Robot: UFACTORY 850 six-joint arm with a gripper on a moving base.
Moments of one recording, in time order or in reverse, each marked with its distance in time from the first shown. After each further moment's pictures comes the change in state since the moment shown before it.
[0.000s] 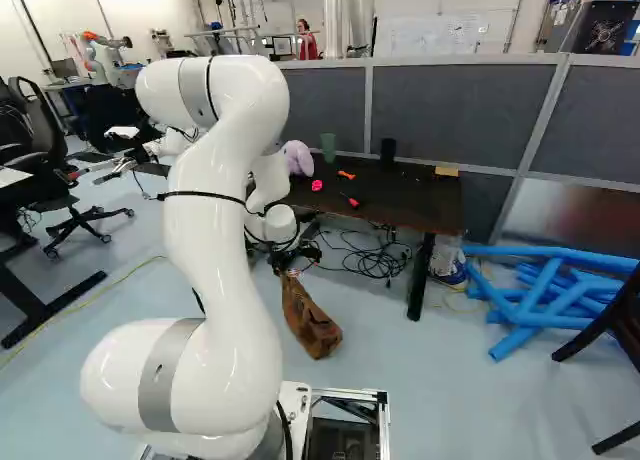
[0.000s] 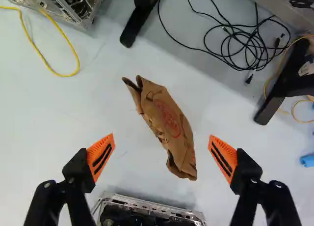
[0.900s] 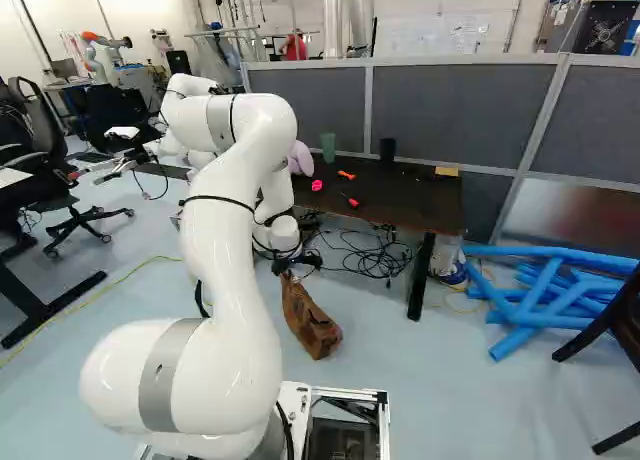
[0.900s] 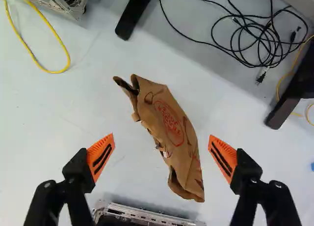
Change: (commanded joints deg) arm 0.5 -11.1 -9.1 0.0 -0.2 0.0
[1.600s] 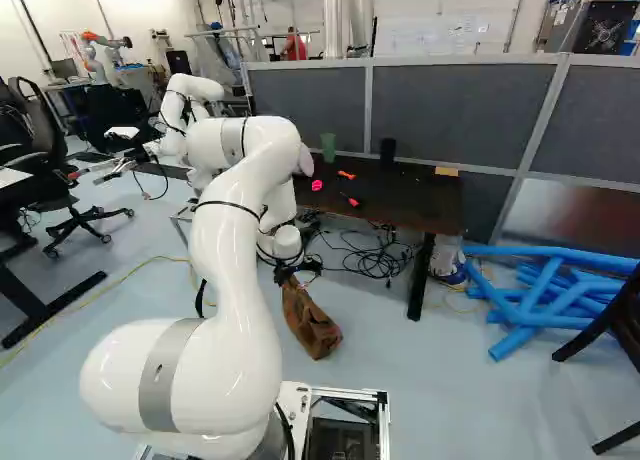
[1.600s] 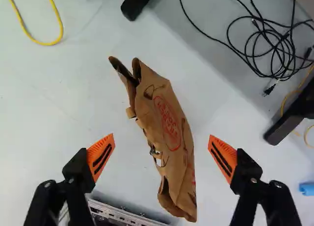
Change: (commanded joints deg) arm 0.0 -7.5 -5.5 0.0 -0.2 -12.7
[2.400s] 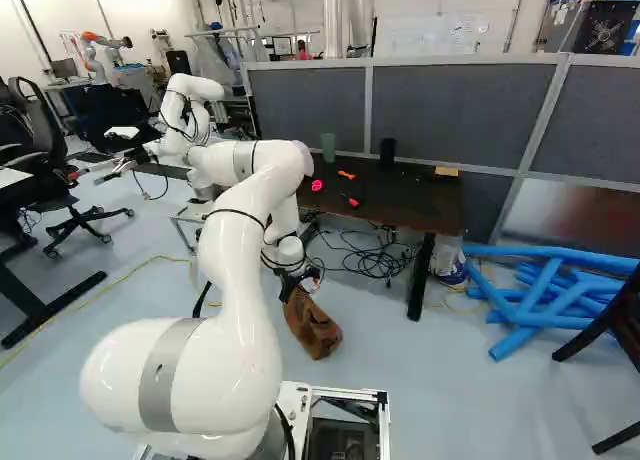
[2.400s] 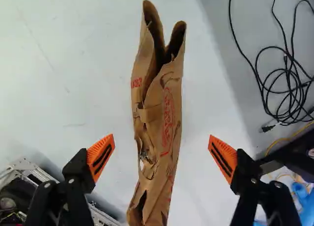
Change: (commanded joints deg) arm 0.0 -8.6 -6.9 0.0 -1.9 -23.5
